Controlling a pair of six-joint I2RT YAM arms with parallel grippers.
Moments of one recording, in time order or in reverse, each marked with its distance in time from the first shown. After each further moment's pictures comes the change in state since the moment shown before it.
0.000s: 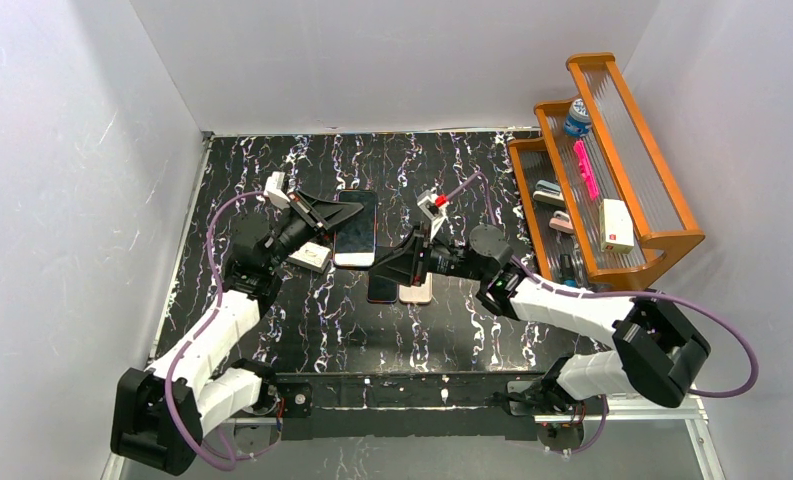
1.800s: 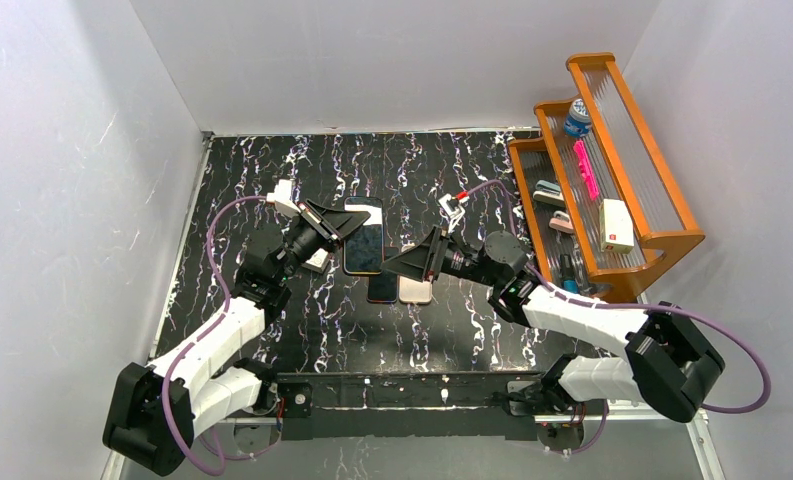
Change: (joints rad) left arm -0.108 -0.011 -0.065 0.038 -0.213 0.208; right arm -0.037 -0.084 -0.088 0.004 0.071 0.402
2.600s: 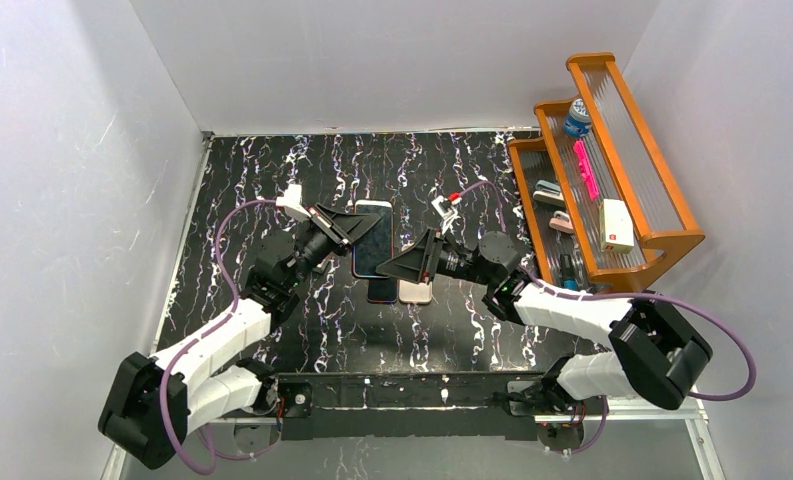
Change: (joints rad) left arm -0.108 0.023 -0.014 0.060 -0.093 0.002; right arm 0.003 0.077 0.001 0.093 -0.042 0.002
